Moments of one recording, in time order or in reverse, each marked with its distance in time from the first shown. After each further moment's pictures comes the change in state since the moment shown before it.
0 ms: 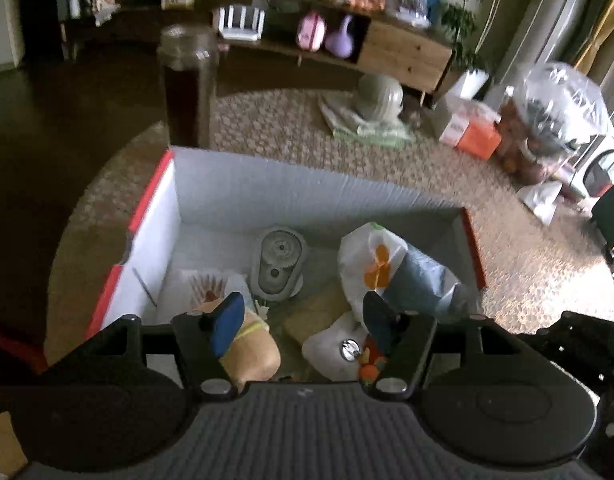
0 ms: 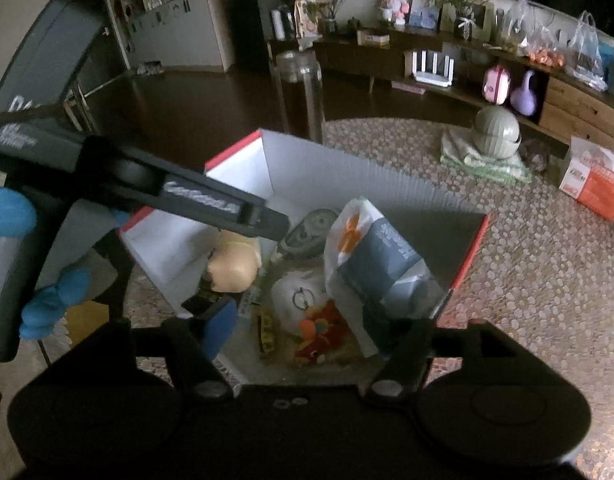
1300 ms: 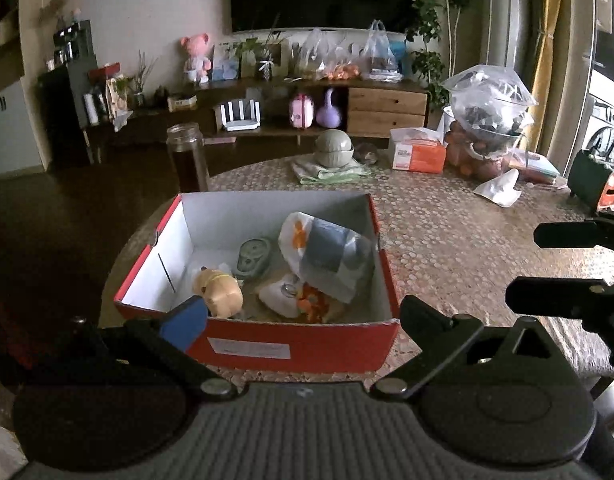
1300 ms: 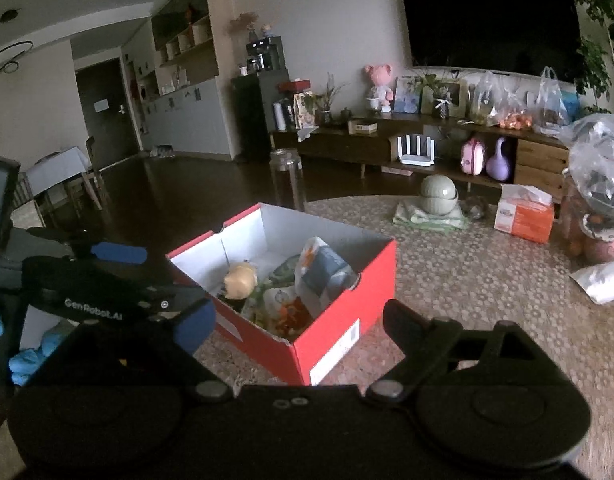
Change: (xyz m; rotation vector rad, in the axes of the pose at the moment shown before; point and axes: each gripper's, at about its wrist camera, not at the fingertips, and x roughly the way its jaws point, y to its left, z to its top) left arm -0.120 -0.100 -0.120 0.188 -0.261 0.122; right arm -0.147 -0.031 -0.082 0.017 -0.292 0.015
